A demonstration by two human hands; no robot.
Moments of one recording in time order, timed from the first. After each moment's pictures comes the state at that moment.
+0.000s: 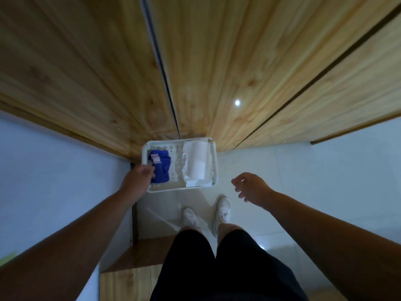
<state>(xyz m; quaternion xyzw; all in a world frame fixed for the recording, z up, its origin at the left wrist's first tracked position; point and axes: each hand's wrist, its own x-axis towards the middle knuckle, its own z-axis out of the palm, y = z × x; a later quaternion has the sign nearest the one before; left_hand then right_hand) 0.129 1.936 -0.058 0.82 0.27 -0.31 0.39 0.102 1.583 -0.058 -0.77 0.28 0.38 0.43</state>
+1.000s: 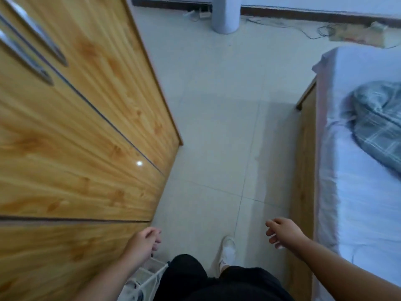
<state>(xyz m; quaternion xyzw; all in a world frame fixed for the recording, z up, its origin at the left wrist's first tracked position) 0.095 1.480 0.061 0.83 -0.16 -0.51 0.16 -0.284 1.303 0.027 -0.46 0.68 0.07 0.57</state>
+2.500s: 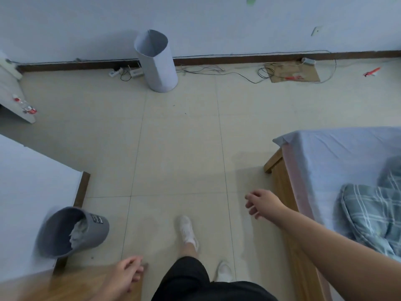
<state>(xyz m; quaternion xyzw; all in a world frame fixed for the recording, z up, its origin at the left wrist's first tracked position) 0.250 0.719 0.025 0.83 -0.21 -0.51 0.13 -0.153 0.532 0.074 -0.42 0.72 -0.07 0.55</state>
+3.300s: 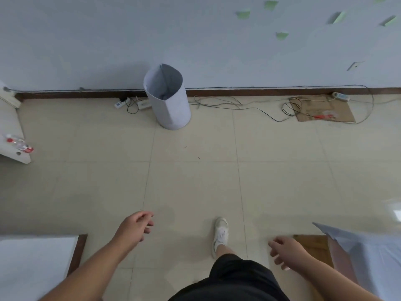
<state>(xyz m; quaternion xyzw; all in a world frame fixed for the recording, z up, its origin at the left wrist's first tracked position) 0.364 0.130 0.051 0.79 -0.30 -0.51 0.19 -0.085 0.130 0.027 -0.38 0.75 0.06 0.54</state>
